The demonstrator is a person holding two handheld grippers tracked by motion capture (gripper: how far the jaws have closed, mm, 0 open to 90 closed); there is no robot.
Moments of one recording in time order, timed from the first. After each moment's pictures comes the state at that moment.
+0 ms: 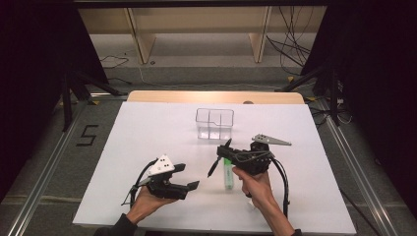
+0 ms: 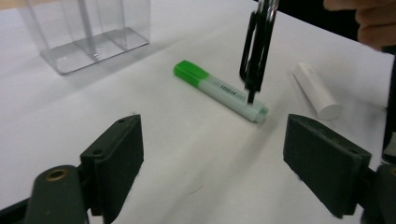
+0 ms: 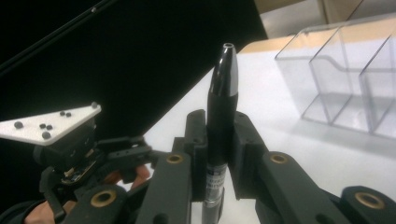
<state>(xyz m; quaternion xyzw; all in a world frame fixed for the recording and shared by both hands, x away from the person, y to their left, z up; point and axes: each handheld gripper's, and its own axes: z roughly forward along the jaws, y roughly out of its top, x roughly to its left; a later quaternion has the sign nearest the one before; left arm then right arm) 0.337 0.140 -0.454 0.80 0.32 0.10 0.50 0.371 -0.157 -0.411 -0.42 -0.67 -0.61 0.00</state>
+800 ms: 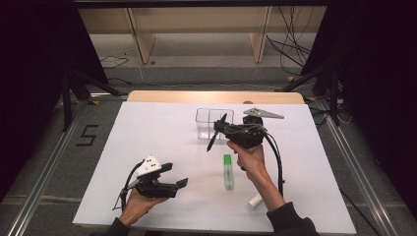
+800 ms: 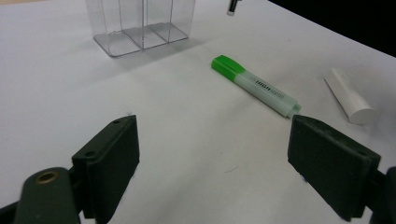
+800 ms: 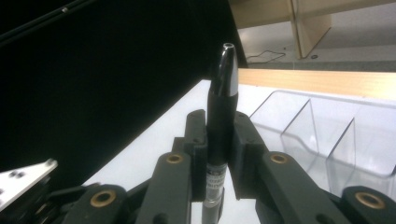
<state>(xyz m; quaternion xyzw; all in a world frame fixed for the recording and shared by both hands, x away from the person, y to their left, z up) 0.334 0.166 -0.462 0.77 0.37 0.12 0.51 0.424 -0.139 -0.372 -0.42 -0.69 -0.59 -0.06</state>
